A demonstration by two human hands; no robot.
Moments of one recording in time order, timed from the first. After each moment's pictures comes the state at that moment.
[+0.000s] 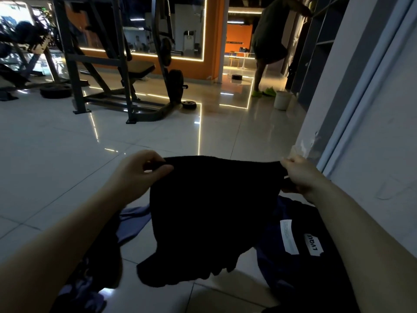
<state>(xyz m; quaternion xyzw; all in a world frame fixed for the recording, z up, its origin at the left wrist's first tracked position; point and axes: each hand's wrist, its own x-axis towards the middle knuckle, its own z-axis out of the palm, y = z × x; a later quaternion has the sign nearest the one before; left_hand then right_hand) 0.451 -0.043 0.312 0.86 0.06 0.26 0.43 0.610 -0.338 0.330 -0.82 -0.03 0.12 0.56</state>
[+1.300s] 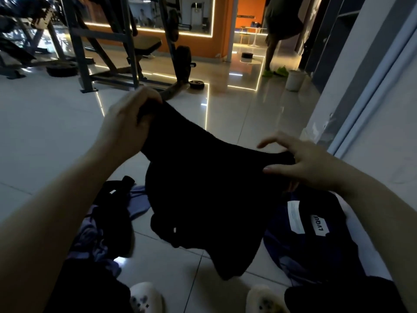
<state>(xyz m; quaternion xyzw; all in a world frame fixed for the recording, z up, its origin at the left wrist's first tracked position) 0.437 -0.015 0.344 0.88 -0.07 0.41 0.24 0.551 -0.342 0.353 -0.82 -0.42 0.15 0.35</state>
